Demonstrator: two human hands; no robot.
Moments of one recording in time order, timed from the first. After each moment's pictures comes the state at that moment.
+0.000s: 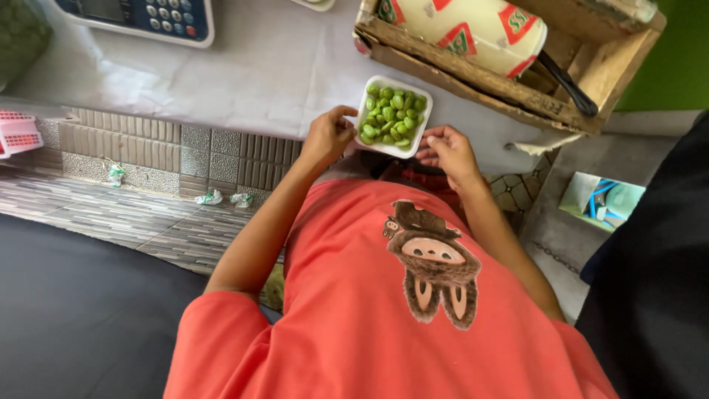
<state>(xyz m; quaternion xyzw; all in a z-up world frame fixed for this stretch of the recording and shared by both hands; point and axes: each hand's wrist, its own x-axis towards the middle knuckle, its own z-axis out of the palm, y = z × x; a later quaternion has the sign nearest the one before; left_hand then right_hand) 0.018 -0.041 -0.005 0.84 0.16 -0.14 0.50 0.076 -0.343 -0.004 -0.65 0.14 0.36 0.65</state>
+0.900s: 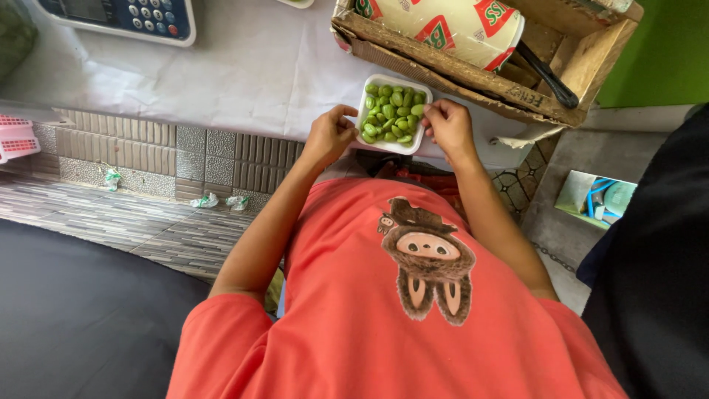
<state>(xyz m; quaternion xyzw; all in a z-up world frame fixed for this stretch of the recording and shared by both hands) 0.025 -0.077 -0.001 0.80 0.18 -0.14 0.55 0.122 -0.337 0.013 -0.80 0.09 0.22 0.55</state>
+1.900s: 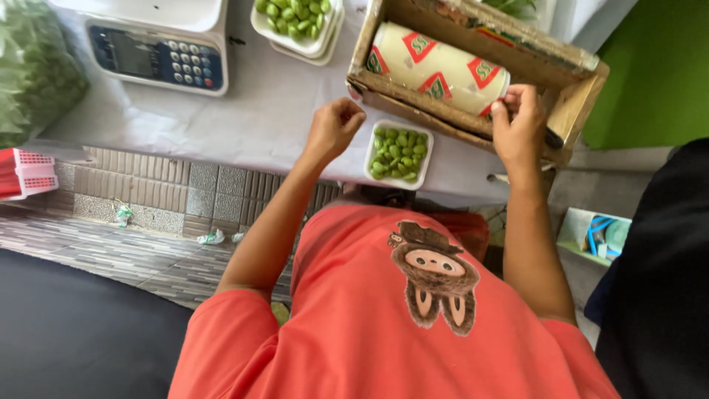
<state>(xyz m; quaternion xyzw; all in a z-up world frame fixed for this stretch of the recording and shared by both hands) 0.098 -0.040 0.067 0.85 0.14 -0.01 0.51 0.192 -0.387 0.135 -0.90 -0.17 -0.11 0.39</state>
